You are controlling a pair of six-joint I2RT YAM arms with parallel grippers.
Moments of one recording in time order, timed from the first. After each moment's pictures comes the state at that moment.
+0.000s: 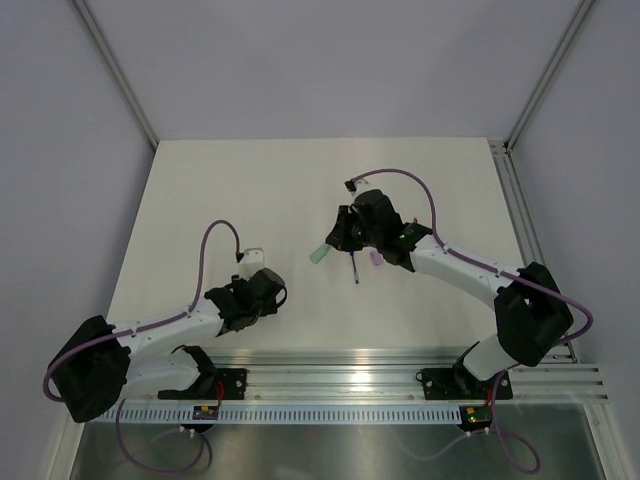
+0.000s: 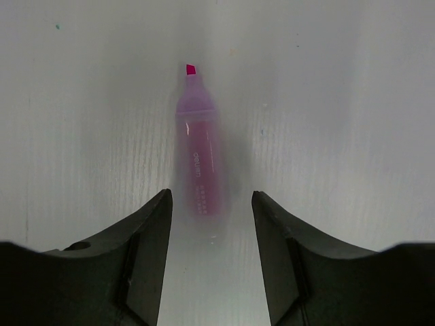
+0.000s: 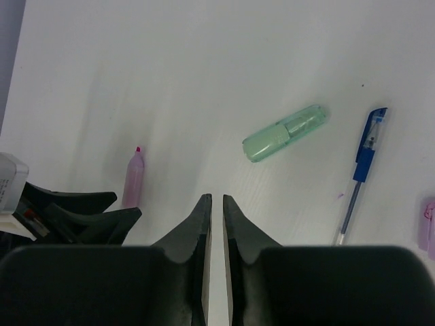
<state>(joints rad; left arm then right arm) -0.84 1.10 0.46 -0.42 -0.52 -0.81 0.70 1.53 1.06 -0.12 -0.08 0.55</state>
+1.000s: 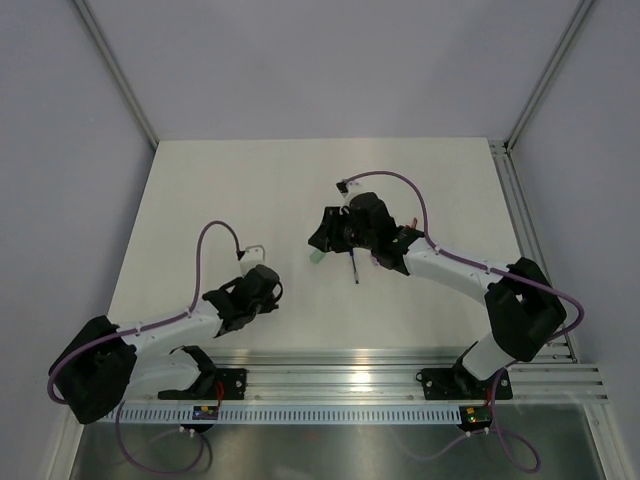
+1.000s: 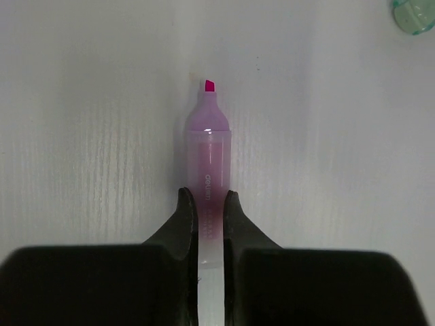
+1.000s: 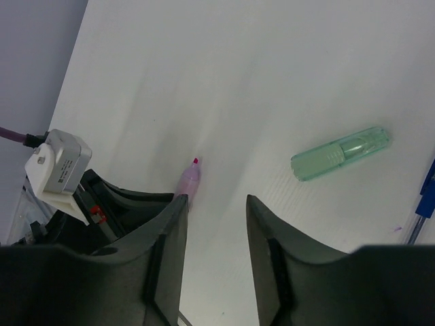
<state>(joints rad) -0.77 1.15 0.41 -0.20 -0.42 -0.76 0.73 1.56 1.03 0.04 -0.15 0.59</state>
